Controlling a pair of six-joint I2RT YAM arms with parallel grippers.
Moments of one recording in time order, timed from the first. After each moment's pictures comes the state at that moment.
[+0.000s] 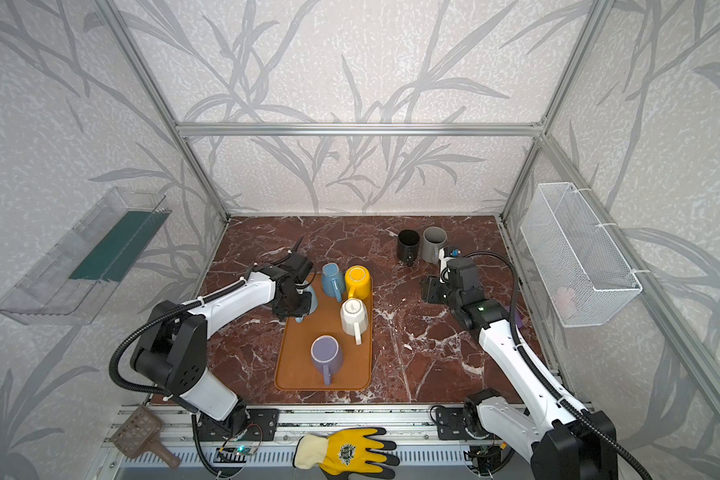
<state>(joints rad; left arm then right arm) -0.43 1.61 1.08 -0.85 -0.08 -0.41 0.28 1.04 0.78 -0.38 -0.10 0.36</state>
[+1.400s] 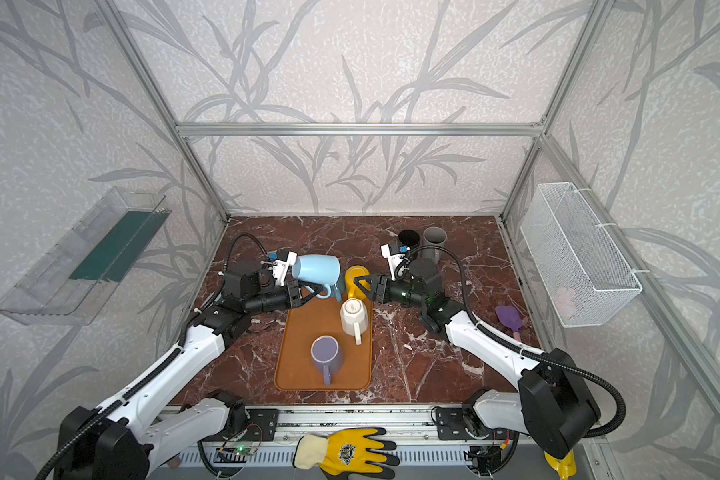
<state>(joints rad) -0.30 1.04 0.69 -0.04 0.70 -0.69 0.58 1.28 0.74 0.33 -0.53 0.69</state>
